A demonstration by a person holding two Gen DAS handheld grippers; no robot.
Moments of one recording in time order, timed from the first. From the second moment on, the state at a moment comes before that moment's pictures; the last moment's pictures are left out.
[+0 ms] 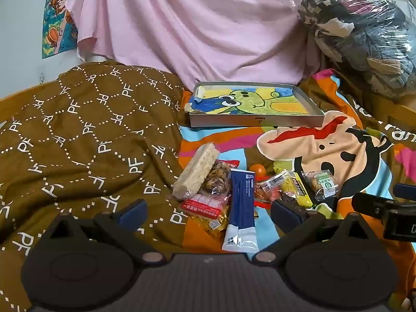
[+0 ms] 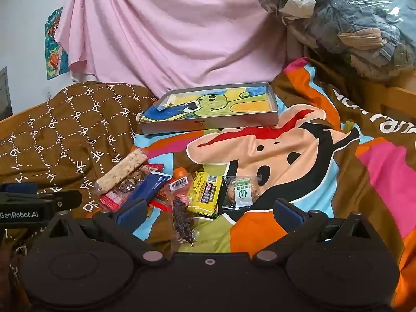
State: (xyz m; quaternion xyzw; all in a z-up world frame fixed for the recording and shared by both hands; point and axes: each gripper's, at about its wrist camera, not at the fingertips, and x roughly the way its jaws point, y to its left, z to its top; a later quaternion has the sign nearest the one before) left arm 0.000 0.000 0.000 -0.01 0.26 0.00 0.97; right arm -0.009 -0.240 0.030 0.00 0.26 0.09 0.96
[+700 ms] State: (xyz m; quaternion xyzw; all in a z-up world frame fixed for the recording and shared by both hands) left arm 0.000 0.001 -0.001 -0.02 0.26 0.00 0.96; right arm -0.010 -0.240 0.028 -0.01 0.25 0.09 0.96
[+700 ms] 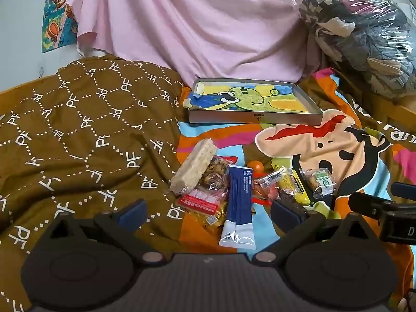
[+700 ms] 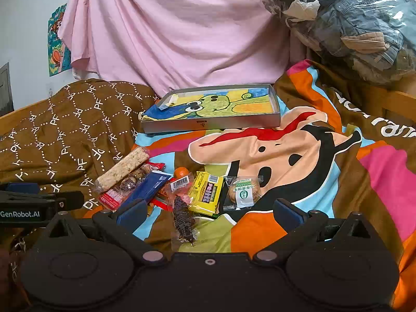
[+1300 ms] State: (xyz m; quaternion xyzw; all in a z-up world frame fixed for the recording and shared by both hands) left arm -0.002 -0.003 -0.001 -0.02 0.26 0.00 0.96; right arm -0.011 -0.240 0.029 -0.01 0.25 0.09 0.96
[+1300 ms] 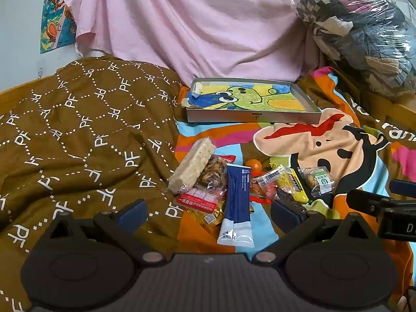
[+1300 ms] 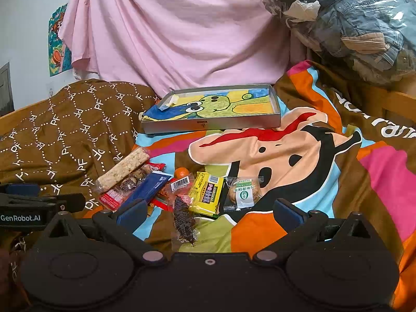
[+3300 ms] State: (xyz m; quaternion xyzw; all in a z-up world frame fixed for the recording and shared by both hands) left arm 0.054 -0.006 -0.015 0.02 0.34 -0.06 0.94; right arm 0.053 -0.217 0.009 -0.19 0.31 0.21 0.91
